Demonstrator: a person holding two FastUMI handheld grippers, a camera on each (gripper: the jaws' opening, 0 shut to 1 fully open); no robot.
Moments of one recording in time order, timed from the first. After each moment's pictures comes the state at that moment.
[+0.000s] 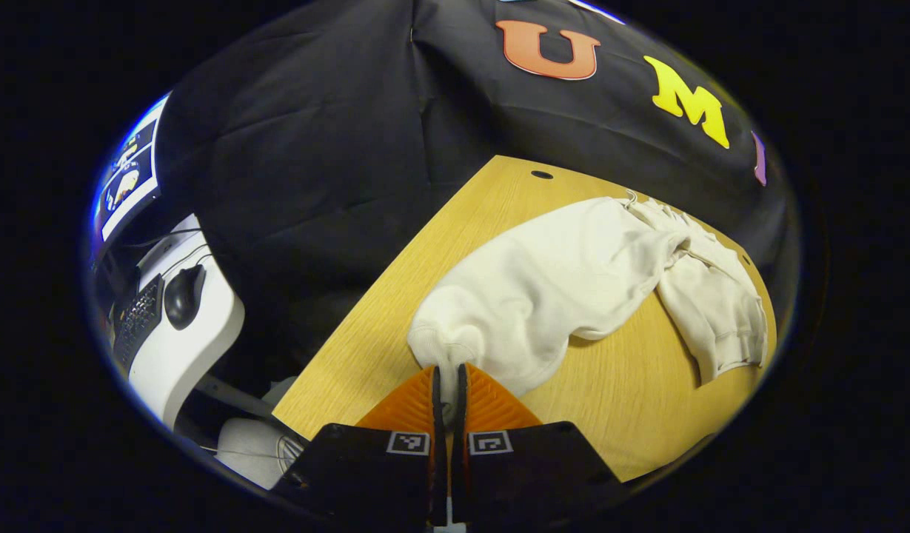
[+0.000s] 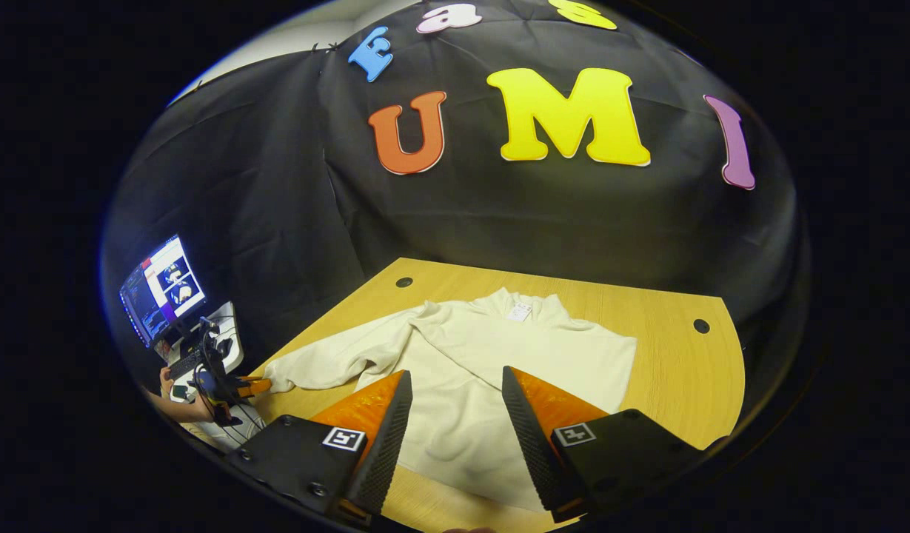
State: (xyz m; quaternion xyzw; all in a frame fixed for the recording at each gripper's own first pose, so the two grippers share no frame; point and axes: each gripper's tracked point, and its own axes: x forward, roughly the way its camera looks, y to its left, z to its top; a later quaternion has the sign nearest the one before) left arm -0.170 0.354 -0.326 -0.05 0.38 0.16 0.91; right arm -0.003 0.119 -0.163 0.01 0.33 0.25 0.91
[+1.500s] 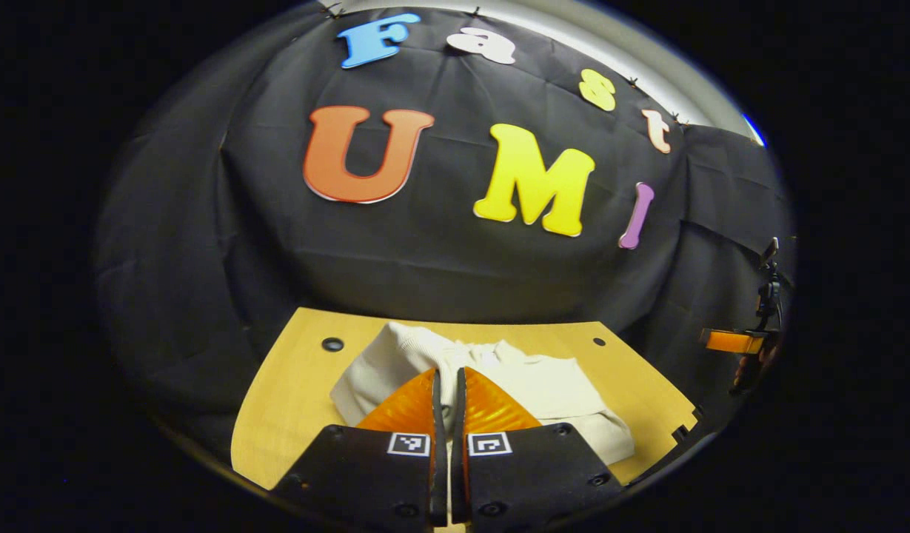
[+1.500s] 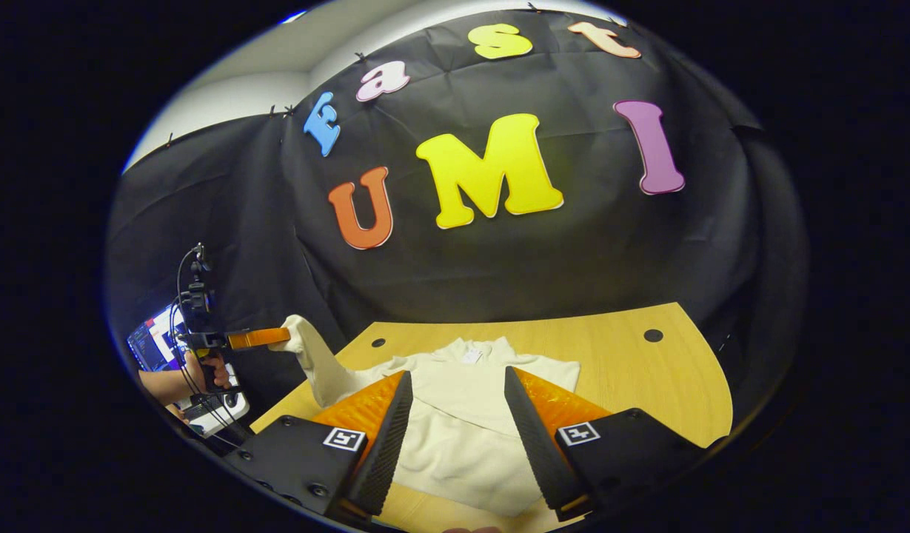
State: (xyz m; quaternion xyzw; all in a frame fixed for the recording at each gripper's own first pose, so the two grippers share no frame) left arm 0.051 0.110 -0.070 -0.04 0.20 -0.15 0.97; right arm -0.002 -0.016 -0.082 0.11 0.23 0.18 0.95
